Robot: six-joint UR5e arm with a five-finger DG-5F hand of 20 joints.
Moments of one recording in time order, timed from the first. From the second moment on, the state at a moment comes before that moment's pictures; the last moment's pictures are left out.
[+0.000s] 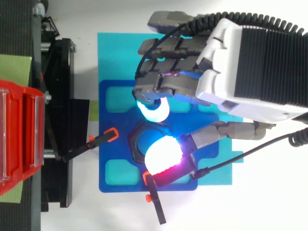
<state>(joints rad) 0.19 -2.13 -1.30 -2.82 -1.31 -1.31</state>
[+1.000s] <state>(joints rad) 0.16 -2.13 -1.18 -2.90 -1.39 -1.38</state>
